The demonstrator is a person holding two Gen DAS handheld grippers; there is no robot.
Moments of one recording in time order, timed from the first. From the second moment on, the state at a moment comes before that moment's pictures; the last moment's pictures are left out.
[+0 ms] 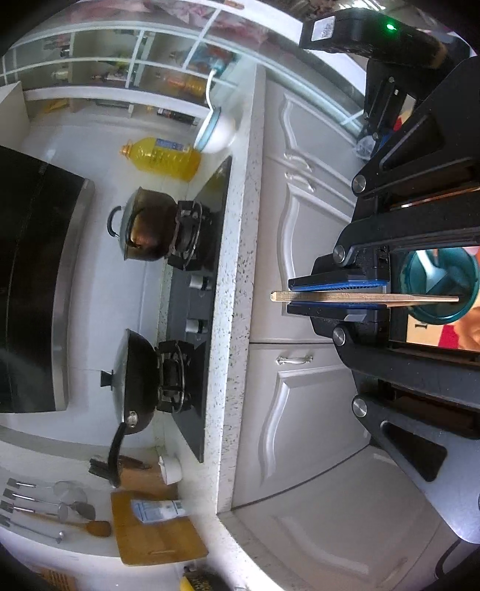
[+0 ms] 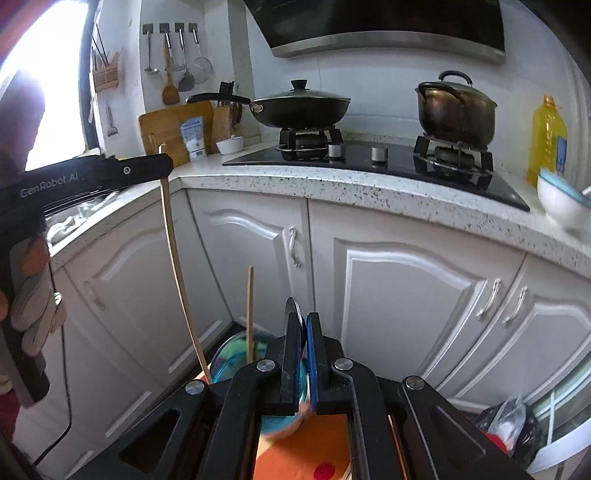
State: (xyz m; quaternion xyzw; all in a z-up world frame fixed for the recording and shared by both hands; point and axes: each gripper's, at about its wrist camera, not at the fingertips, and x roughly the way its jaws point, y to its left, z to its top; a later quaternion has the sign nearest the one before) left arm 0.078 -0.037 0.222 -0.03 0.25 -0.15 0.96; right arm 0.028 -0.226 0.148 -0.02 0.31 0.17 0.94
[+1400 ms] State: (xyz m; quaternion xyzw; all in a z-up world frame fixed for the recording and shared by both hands) left arm 0.075 -0.037 0.111 -0.06 0.38 -0.12 0.92; right arm 0.025 -0.221 0.095 -0.03 0.37 0.17 0.91
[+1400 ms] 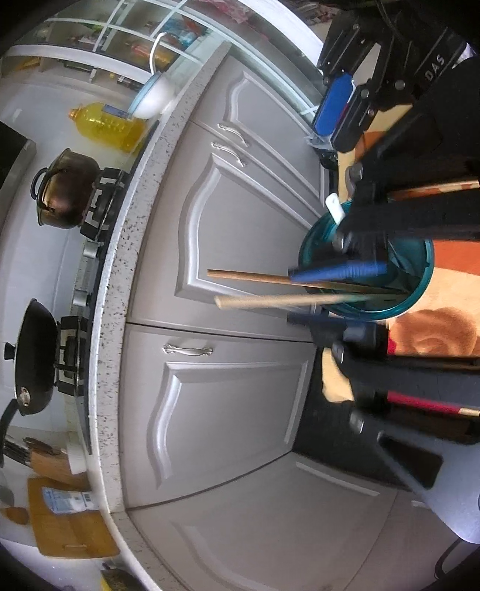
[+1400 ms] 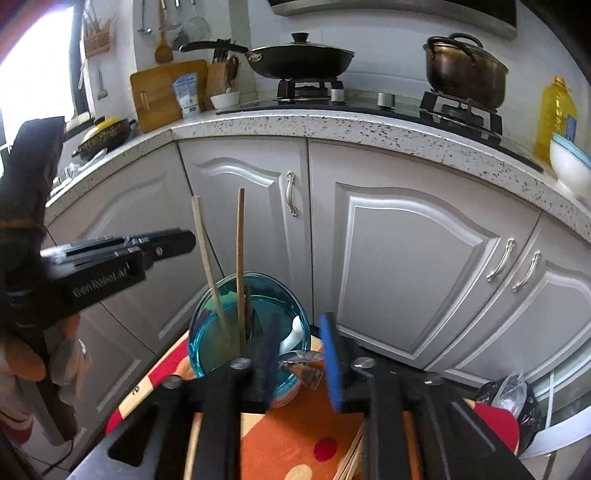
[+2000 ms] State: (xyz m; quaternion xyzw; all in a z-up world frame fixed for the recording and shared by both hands) left arm 0.031 -0.046 0.131 -0.02 0.35 -0.10 0.93; right arm -0.005 -0.243 0.101 0.02 0.37 0.15 0.92
